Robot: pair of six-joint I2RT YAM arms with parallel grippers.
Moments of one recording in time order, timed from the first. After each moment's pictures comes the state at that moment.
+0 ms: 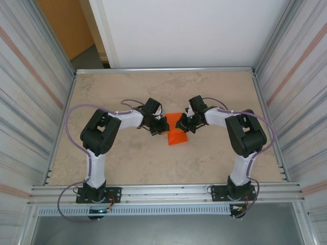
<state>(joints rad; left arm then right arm) -0.59 2.02 1.22 -0.28 0.53 -0.79 0.42 1.87 1.06 -0.30 -0.58 0.83</state>
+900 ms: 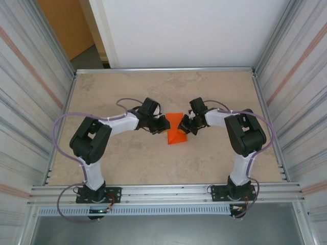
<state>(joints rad) -0.63 1.84 1.10 -0.20 0.49 -0.86 0.41 1.89 1.02 -0.28 -0.50 0.91</state>
